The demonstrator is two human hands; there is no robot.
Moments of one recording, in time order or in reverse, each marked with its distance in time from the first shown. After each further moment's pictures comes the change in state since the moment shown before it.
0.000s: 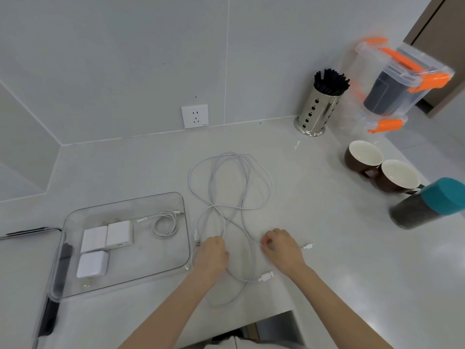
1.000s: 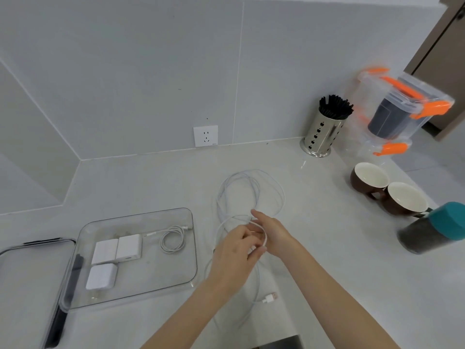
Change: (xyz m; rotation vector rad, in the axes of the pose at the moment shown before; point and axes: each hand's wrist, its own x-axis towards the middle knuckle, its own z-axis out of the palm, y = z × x) left_hand -0.034 0.028 -0.050 -0.467 0.482 0.455; right_hand 0.050 -0.067 -0.046 1.433 -0.335 0.473
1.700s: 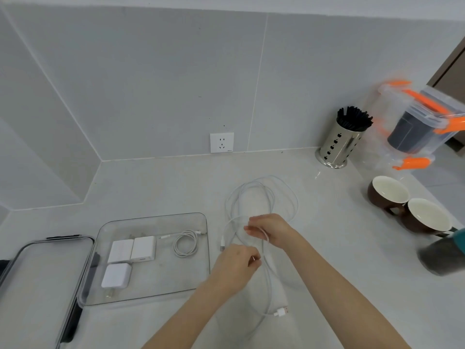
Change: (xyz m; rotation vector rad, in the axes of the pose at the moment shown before) left_hand 0.004 -0.021 -0.014 0.089 -0.248 -0.139; right_hand 0.029 -0.017 0.022 -0.134 -0.065 -0.123
